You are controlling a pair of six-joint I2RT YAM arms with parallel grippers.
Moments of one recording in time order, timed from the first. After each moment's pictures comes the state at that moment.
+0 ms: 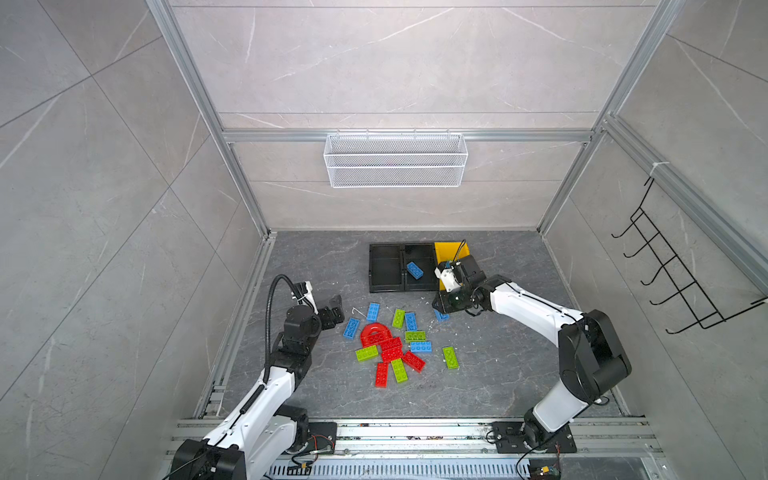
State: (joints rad) left arm -0.22 0.92 0.36 0.17 -0.06 -0.39; right arm 0.46 1.67 1.16 -0.50 -0.23 0.19
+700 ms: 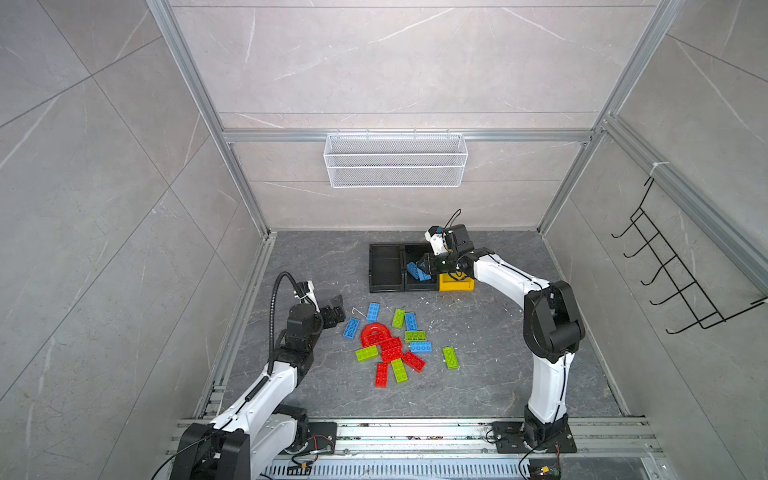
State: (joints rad) left arm -0.22 1.01 0.36 0.23 -0.06 -0.39; right arm 0.39 2.02 1.57 -0.35 -0.32 0.21
